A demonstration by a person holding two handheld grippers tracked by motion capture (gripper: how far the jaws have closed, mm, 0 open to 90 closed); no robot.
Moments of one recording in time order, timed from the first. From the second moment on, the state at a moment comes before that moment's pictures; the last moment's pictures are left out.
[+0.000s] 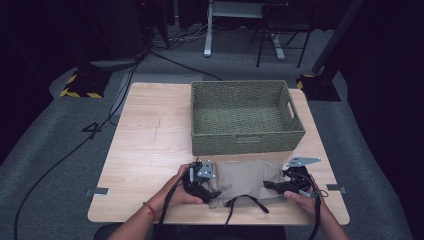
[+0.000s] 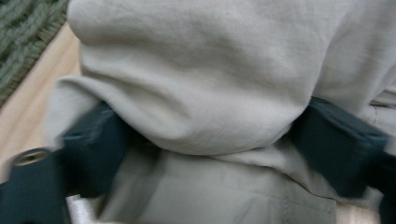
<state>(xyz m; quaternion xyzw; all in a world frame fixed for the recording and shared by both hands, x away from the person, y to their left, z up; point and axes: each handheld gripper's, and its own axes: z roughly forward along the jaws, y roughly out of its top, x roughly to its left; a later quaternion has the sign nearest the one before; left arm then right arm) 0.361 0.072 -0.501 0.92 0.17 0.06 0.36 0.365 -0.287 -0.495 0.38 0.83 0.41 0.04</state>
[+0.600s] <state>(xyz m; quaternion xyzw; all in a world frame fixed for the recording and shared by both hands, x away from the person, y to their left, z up) 0.378 0.073 -0.496 0.91 0.22 0.06 0.33 0.370 -0.302 -0.497 0.42 0.81 0.41 0.07</state>
